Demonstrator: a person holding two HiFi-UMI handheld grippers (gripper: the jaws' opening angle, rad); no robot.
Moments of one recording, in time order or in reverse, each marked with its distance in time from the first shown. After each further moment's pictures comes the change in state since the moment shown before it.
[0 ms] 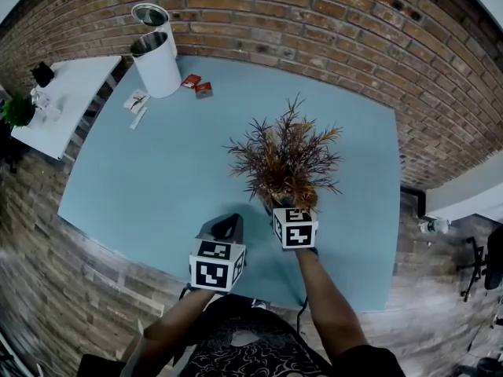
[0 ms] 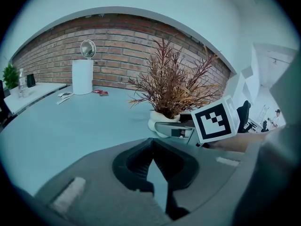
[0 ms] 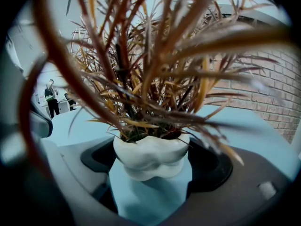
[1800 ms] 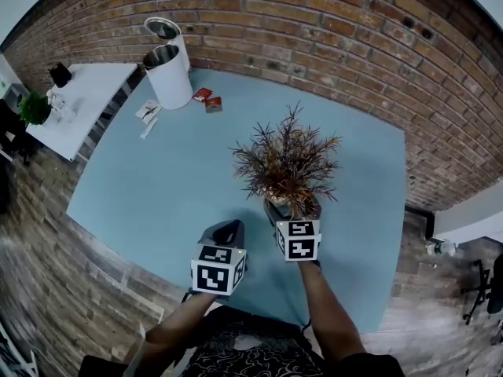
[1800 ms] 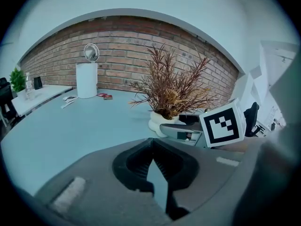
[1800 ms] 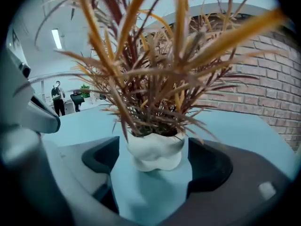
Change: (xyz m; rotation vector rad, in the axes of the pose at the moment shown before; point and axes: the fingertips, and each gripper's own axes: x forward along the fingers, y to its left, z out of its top) left arm 0.010 0.002 0.025 -0.029 -0.010 0.083; right arm 0.009 -0.009 0.018 -0.044 -0.032 0.074
